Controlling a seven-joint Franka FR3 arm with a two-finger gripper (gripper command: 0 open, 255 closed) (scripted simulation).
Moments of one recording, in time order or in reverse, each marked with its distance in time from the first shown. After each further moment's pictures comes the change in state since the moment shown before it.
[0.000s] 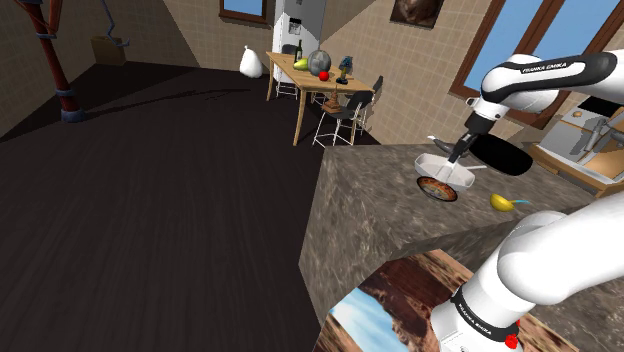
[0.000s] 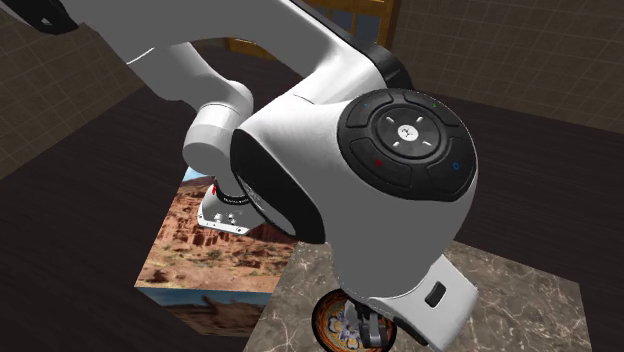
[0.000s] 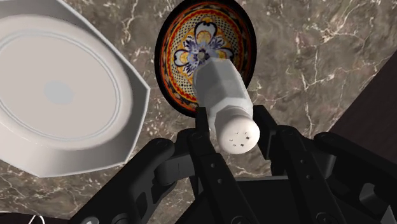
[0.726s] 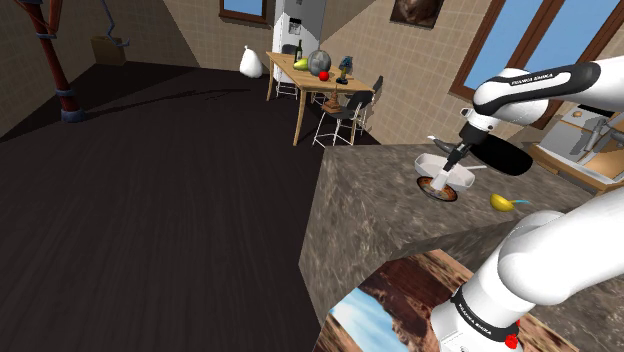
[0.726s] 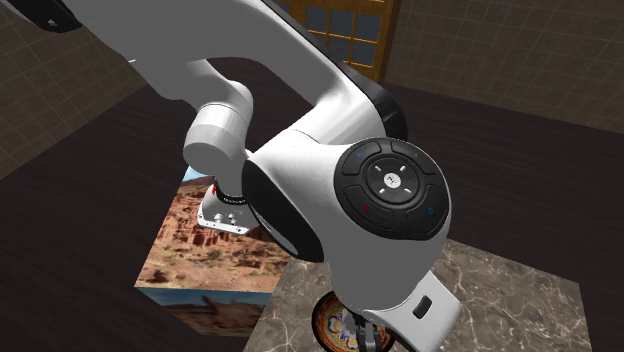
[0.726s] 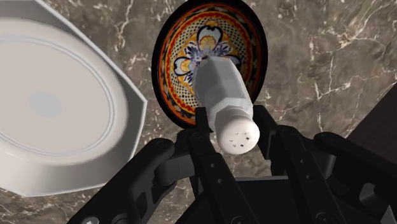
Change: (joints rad) arm 0.013 0.042 -0.040 -0.063 0.008 0.102 -0.019
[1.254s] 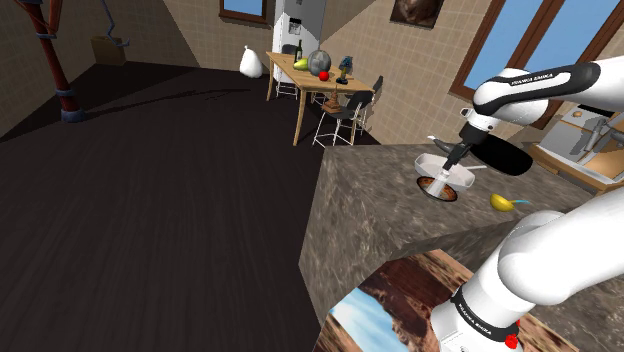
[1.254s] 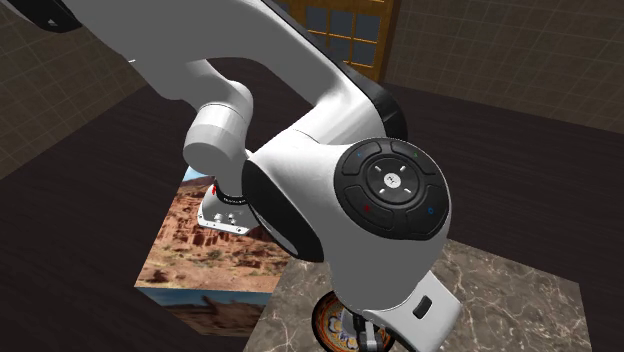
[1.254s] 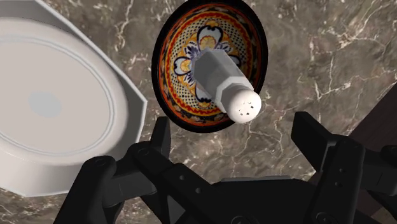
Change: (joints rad) arm 0.000 0.000 0.000 0.000 0.000 0.001 0.000
